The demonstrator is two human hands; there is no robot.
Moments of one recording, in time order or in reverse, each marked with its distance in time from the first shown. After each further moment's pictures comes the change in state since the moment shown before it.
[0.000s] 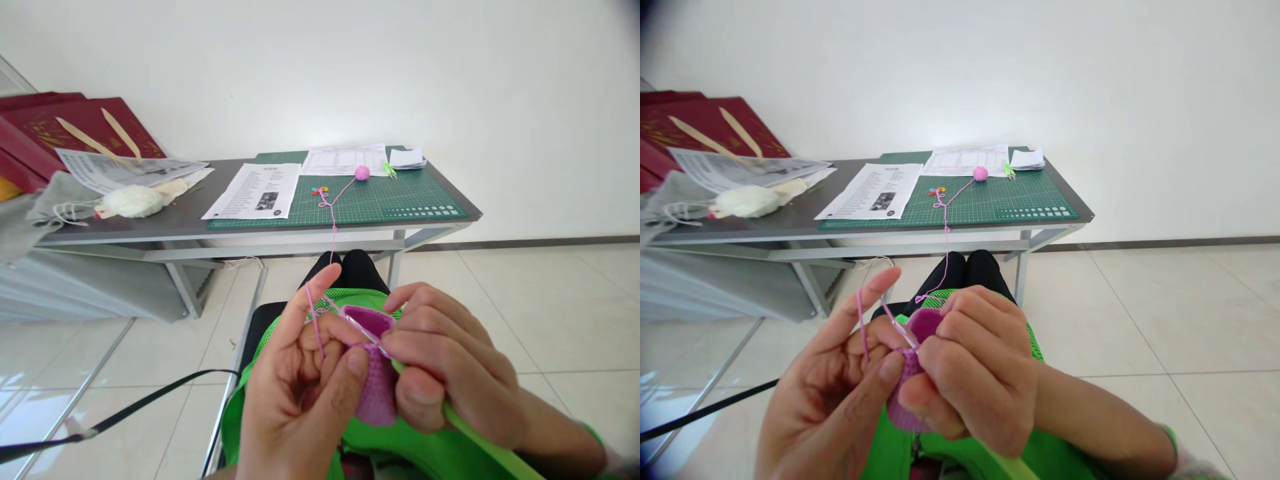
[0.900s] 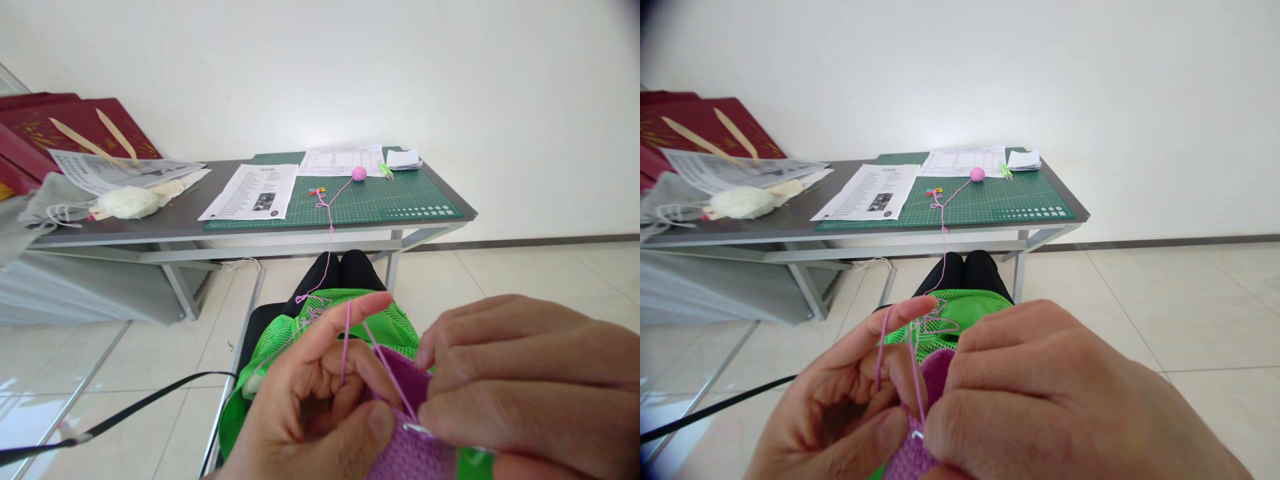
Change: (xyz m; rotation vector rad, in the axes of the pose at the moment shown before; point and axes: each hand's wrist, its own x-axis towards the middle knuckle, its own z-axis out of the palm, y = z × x) left_hand -0.001 0.011 0.001 -0.071 -0.337 -0.196; right_hand 0.030 0.001 -0.066 0.161 -0.541 -0.043
